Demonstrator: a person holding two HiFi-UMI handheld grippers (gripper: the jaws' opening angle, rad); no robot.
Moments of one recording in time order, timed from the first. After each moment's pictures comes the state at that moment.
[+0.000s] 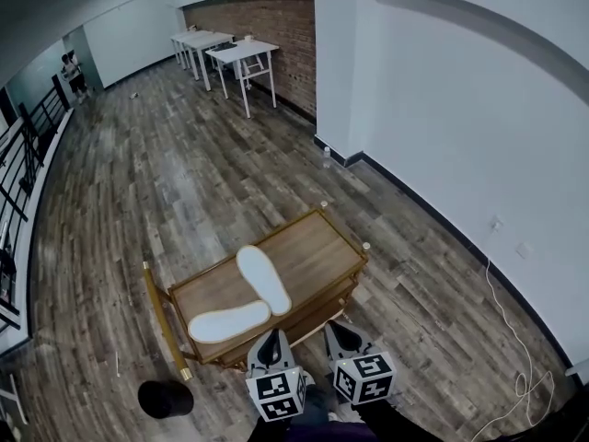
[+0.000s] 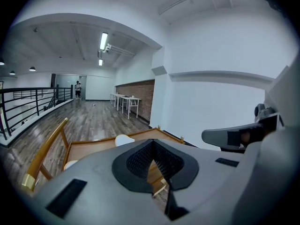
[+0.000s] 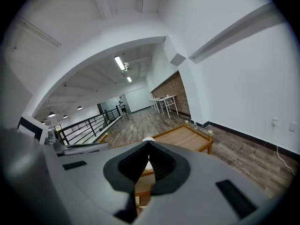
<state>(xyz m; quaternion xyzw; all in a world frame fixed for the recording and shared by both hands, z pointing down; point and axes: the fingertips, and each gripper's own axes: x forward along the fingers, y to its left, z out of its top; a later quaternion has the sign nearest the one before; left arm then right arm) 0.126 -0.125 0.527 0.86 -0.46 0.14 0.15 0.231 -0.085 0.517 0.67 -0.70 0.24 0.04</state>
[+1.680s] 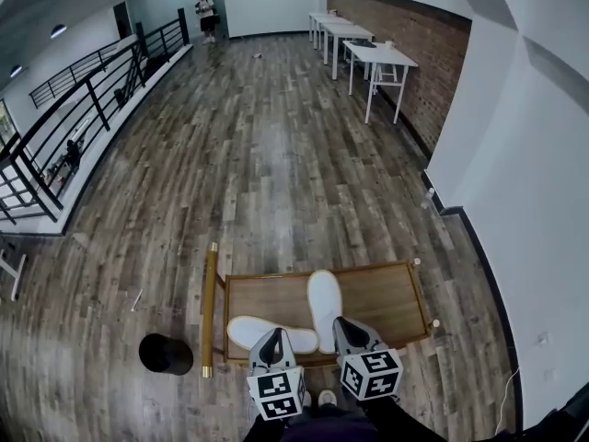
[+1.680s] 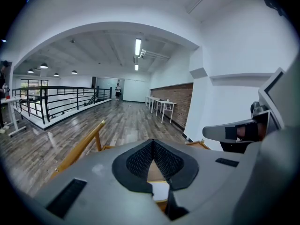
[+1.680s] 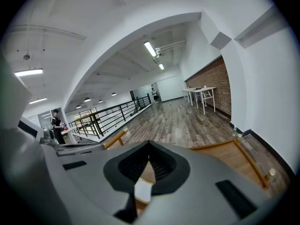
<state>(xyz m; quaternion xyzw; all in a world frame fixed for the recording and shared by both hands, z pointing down) 0.030 -0.247 0.526 0.73 -0.65 0.10 0.19 0.155 -0.271 0.512 0.50 -0.83 0.21 0.12</state>
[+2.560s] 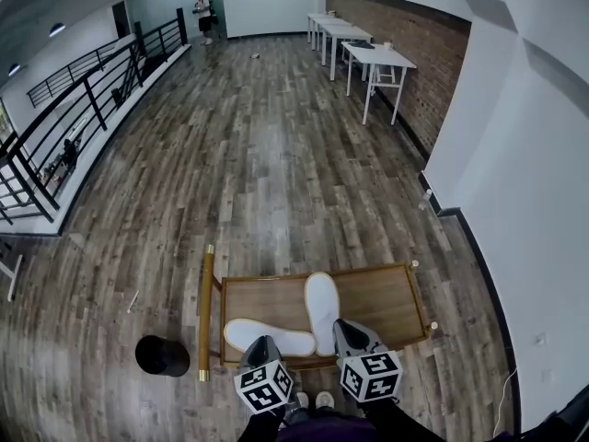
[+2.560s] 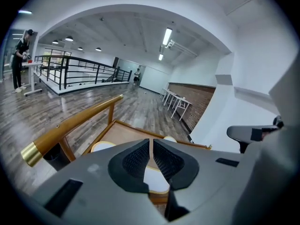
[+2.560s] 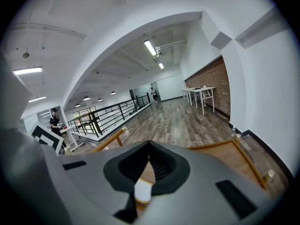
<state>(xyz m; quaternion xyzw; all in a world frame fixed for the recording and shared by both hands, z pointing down) -0.001 -0.240 0.591 0.65 -0.68 0.04 0.34 0.158 -0.270 0.520 0.50 -0.83 0.21 0.13</state>
